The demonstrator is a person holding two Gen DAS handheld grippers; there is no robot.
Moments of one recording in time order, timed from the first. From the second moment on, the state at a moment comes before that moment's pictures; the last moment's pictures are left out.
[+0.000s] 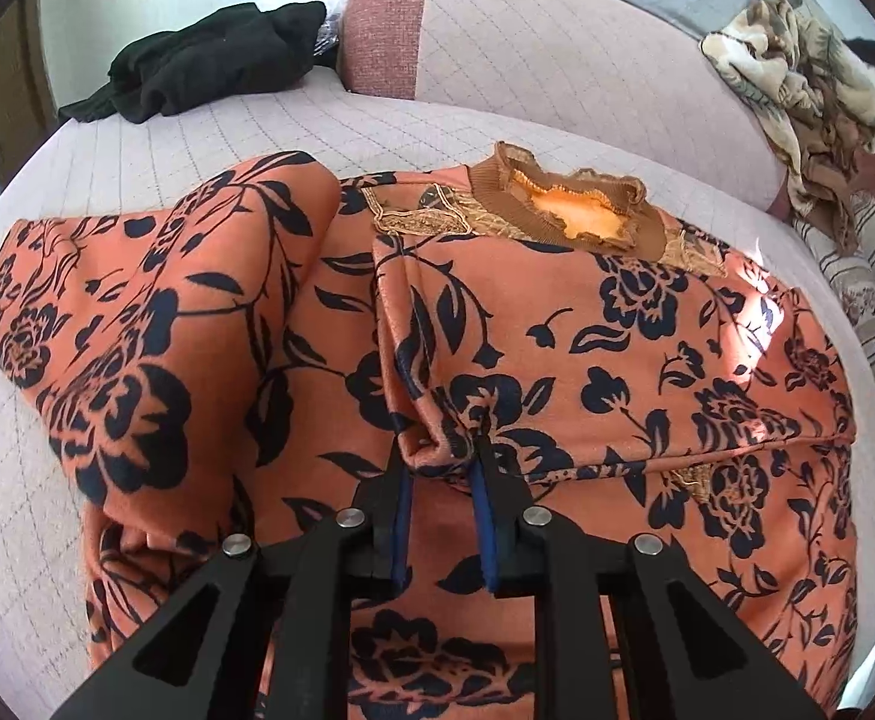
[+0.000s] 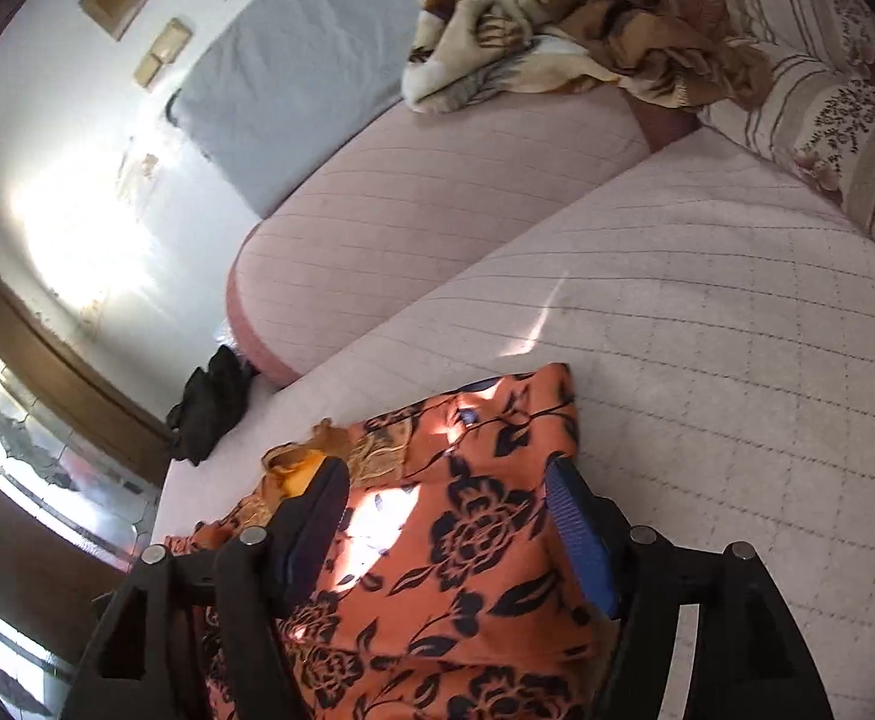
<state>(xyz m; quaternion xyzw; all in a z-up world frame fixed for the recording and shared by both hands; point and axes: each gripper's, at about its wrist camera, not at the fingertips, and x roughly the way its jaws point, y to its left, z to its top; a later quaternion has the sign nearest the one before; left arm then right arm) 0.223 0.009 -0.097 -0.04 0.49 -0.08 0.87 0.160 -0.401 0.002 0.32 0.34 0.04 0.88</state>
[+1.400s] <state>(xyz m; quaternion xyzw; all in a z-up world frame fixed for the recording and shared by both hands) 0.200 0.031 -0.101 -0.05 0.46 -0.06 0.88 0.236 -0.409 -0.064 0.51 0.35 0.12 0.78</state>
